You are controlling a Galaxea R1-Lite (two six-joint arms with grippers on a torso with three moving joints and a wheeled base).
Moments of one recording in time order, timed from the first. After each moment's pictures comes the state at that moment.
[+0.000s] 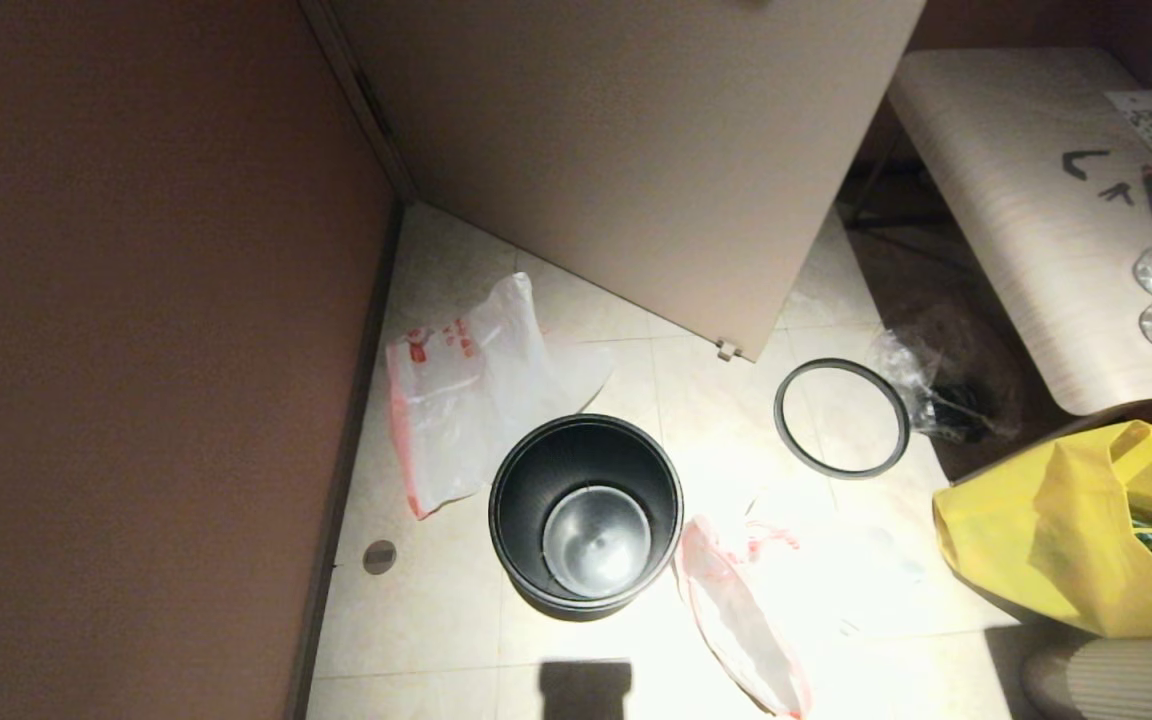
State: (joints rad) left arm 0.00 0.00 0.00 0.02 0.00 0.06; right arm 0.00 0.00 -0.01 0.01 0.00 -0.01
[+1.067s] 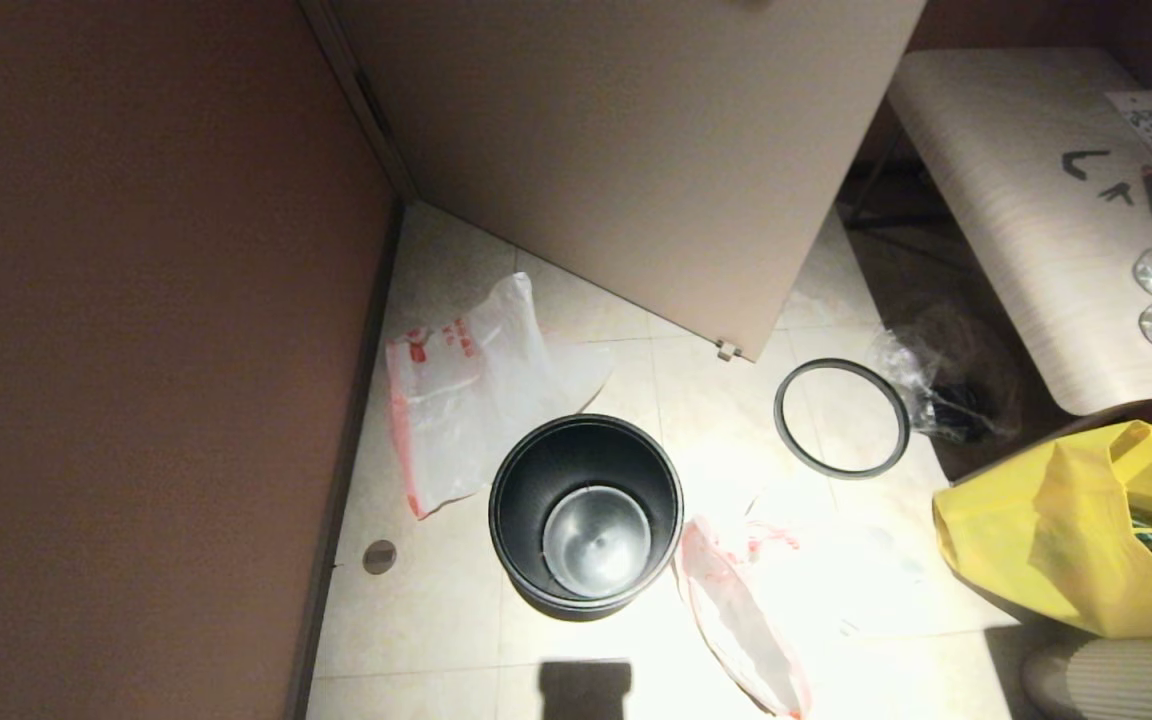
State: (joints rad) left arm 0.00 0.00 0.00 0.02 0.00 0.06; right arm 0.00 0.00 -0.01 0.01 0.00 0.00
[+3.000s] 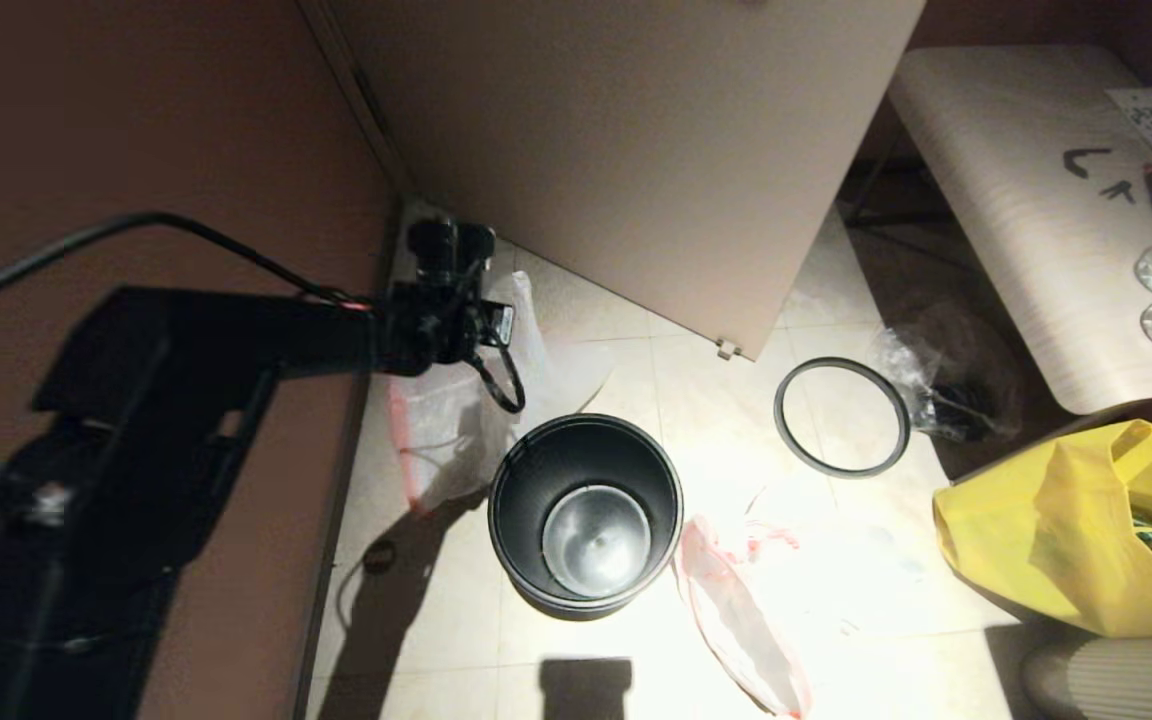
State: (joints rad) left arm -0.34 2.37 -1.94 -0.12 0.46 0.16; right arm 0.00 0.00 -0.01 0.01 0.00 0.00
